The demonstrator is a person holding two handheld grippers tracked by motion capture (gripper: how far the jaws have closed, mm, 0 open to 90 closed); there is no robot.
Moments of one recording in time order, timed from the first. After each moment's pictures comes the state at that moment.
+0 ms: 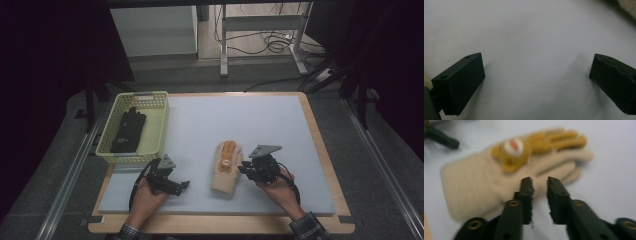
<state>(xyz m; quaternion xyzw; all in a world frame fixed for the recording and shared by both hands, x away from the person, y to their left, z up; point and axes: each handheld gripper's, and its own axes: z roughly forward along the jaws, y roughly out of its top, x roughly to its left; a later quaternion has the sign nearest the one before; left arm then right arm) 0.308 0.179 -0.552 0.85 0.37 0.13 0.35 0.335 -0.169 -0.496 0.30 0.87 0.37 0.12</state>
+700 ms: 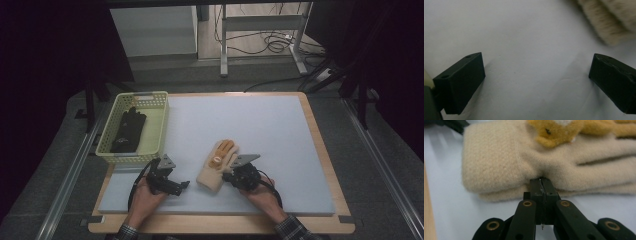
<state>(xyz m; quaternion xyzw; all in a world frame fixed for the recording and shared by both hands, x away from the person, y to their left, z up) 0.308 0.179 -0.551 0.85 0.37 0.13 0.35 0.328 -0.121 -0.532 0.26 0.88 0.38 0.07</state>
